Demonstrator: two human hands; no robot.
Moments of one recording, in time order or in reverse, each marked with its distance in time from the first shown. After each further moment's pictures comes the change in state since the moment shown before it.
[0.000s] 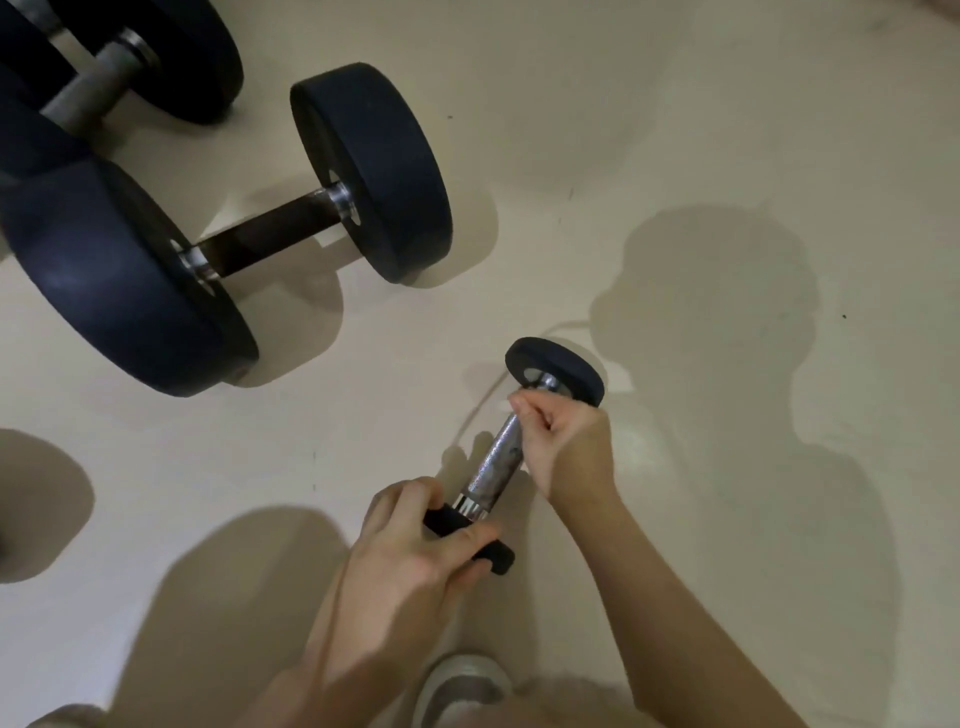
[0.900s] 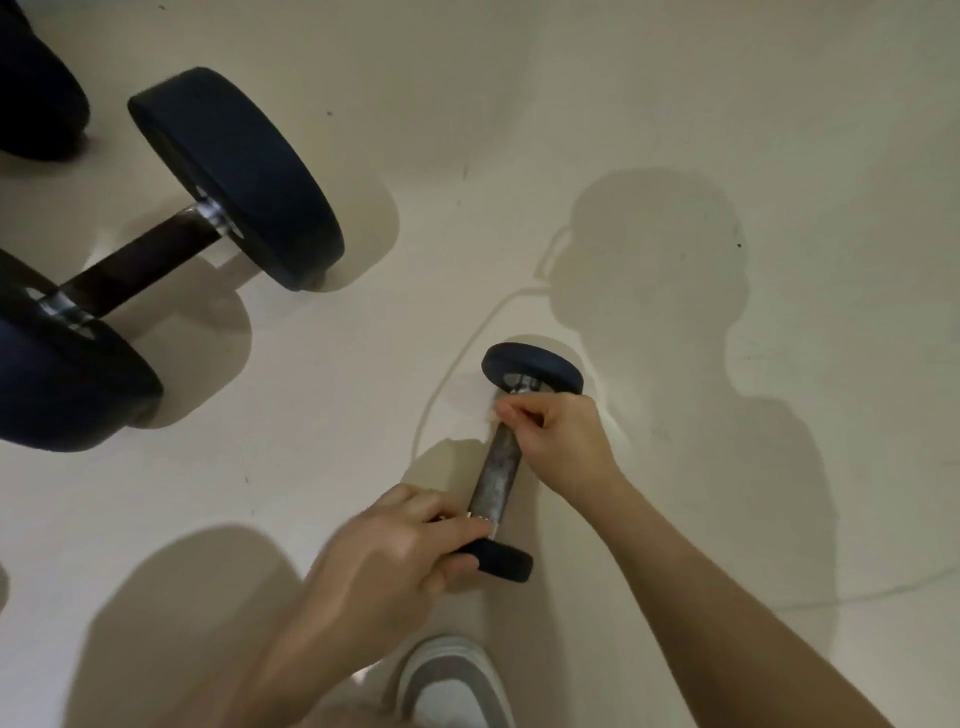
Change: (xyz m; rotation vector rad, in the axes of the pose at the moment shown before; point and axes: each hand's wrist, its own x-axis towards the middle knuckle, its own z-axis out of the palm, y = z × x) left_hand 0.021 0.002 0.015 -0.085 -0.331 0.282; right_hand -0.029 0.021 -0.053 -0.144 -0.017 0.040
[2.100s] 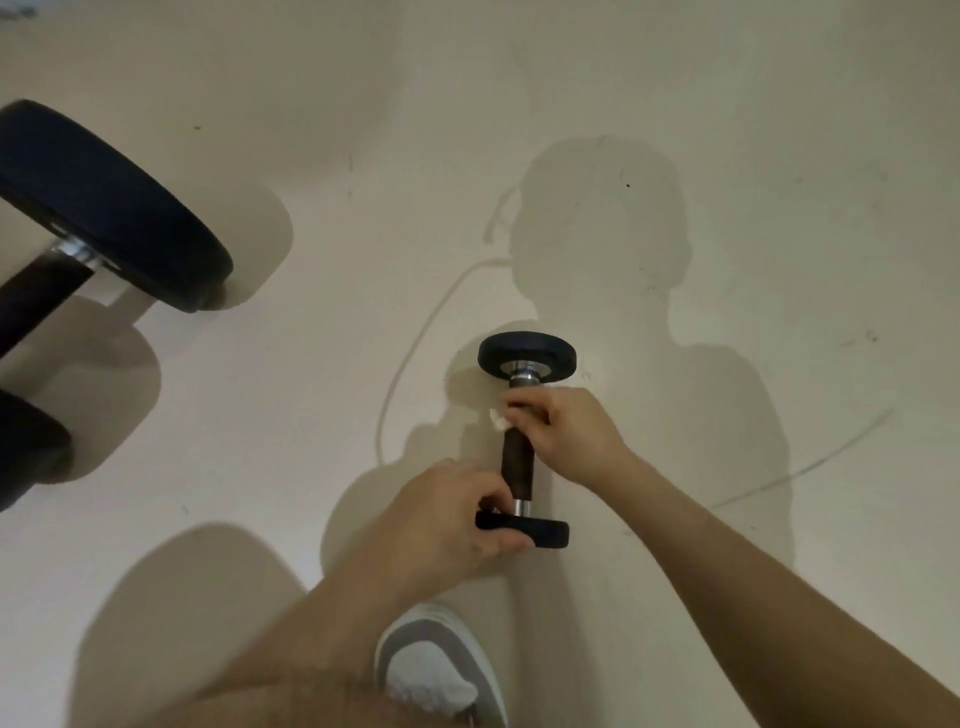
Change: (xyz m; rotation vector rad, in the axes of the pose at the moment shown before) left_hand 0.054 0.068 0.027 -0.101 -0.365 -0.068; right_hand -0.050 0.050 -0.048 -0.094 -0.084 0.133
